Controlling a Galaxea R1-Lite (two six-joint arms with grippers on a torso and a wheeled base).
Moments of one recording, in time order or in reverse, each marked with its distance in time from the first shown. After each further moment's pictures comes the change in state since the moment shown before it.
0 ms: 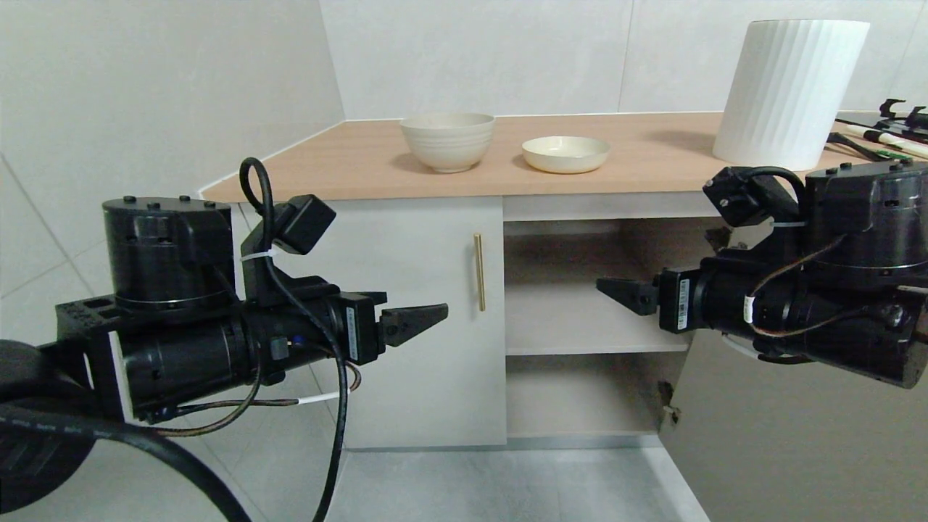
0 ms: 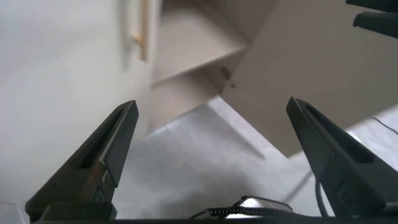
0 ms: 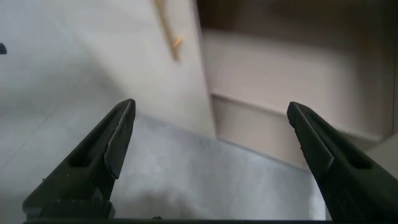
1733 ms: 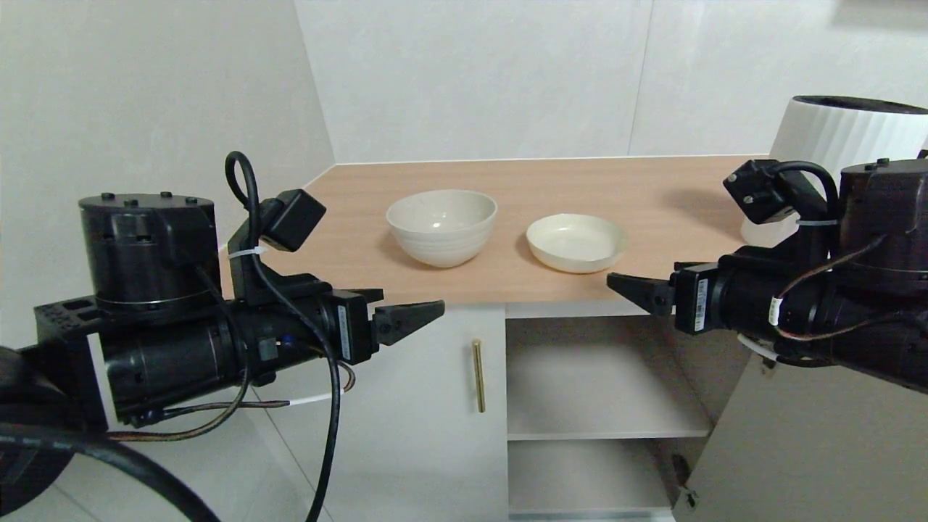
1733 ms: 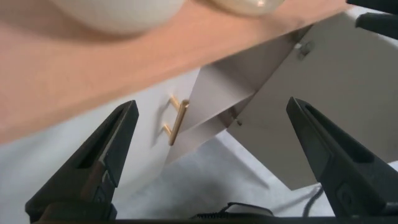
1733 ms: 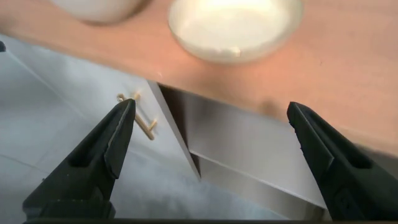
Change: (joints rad) left arm 0.000 -0.025 0.008 -0.005 -0.006 -0.005; right arm 0.008 -0.047 0.035 -0.027 -0.002 -0.034
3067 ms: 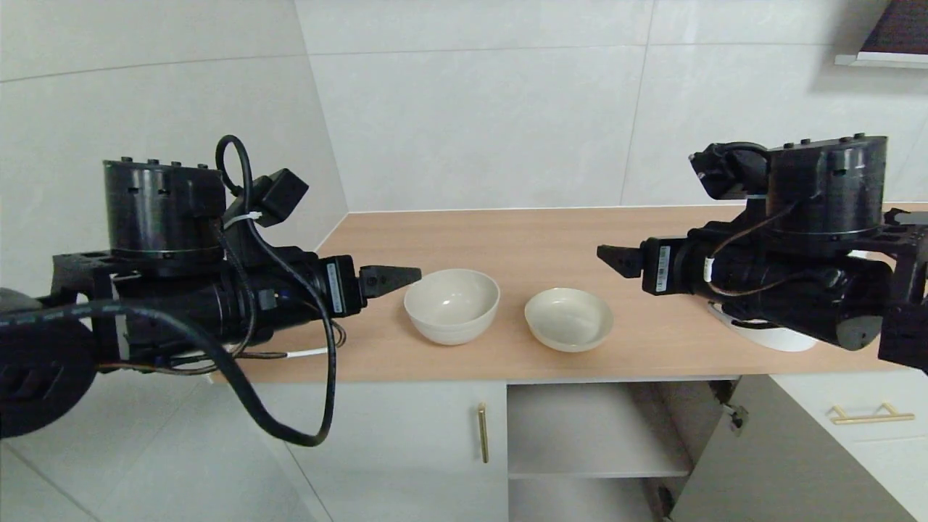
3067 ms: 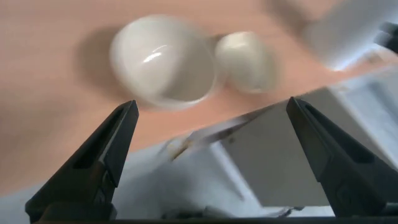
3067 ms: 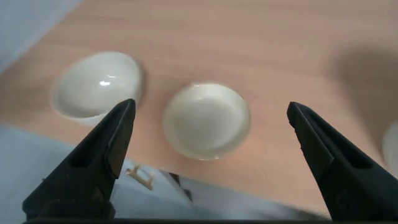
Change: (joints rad) left arm 0.101 0.063 -0.163 0.178 0.040 -0.115; right arm -0.010 0.137 -0.178 0.078 -0.163 0.061
